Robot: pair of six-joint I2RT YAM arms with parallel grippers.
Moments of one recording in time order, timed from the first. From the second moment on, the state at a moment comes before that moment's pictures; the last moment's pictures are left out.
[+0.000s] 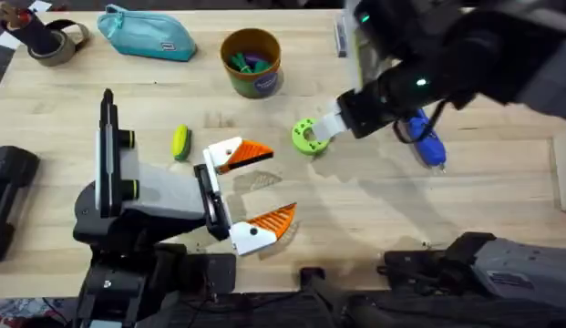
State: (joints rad) left arm -0.07 0.00 0.01 -0.12 1.16 -0.05; right arm 0.60 1.38 1.17 -0.98 -0.02 0.16
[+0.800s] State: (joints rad) left arm -0.07 0.00 0.01 -0.12 1.16 -0.05; right arm 0.57 1.30 0.91 -0.79 -0.02 0.19
